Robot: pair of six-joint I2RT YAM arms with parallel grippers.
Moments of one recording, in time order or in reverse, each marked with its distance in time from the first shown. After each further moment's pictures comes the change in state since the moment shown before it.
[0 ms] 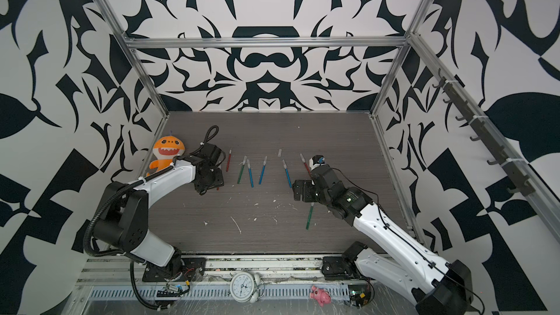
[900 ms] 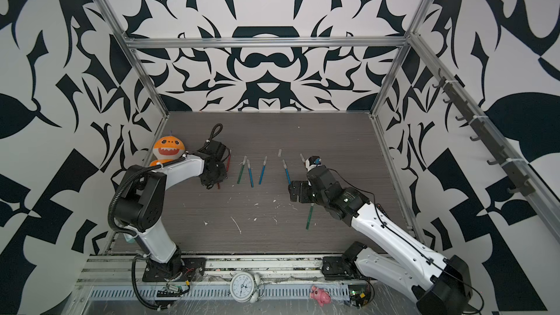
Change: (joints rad) left arm 0.018 0.163 0.062 0.138 -0.012 -0.013; right arm 0.037 0.018 -0.010 0.042 -0.019 0.032
